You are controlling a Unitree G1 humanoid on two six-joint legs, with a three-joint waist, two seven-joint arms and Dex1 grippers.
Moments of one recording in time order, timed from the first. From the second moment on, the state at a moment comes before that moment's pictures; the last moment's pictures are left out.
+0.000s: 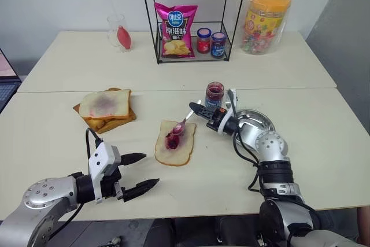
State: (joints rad) left arm 0.32 0.79 0.29 -0.53 -0.59 0.50 -0.97; right arm -0.60 0.04 -0.20 0.16 0.86 1.02 0.40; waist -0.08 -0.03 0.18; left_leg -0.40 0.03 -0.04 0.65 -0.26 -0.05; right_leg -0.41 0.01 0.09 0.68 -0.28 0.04
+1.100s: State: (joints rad) left arm 0.32 0.78 0.31 -0.52 -0.59 0.50 -0.96; right arm -0.58 -0.03 -0.21 0.14 0.84 1.07 0.41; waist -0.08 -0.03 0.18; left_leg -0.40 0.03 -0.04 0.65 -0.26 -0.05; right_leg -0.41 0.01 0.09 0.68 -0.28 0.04
